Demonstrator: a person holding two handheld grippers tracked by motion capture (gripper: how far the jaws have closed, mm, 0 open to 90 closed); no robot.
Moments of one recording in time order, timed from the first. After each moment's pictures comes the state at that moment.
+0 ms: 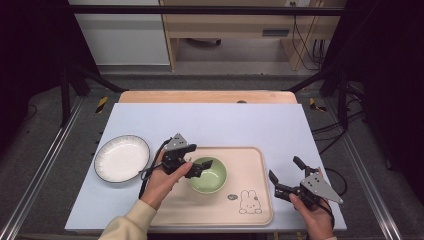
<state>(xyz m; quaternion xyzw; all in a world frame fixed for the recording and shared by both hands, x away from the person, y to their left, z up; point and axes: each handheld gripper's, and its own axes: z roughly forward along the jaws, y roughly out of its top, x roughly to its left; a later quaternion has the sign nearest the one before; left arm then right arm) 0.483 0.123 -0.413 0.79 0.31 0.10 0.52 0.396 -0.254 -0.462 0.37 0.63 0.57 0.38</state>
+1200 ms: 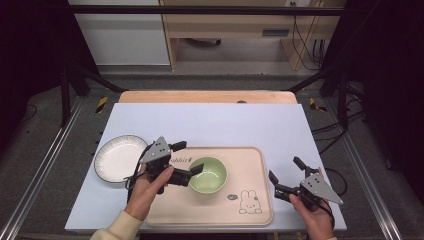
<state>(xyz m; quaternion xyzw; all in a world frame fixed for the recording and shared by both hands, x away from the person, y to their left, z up) 0.449 0.152 -0.386 0.75 0.25 0.14 0.59 0.395 -0.253 -0.461 0.37 0.63 0.57 0.38</state>
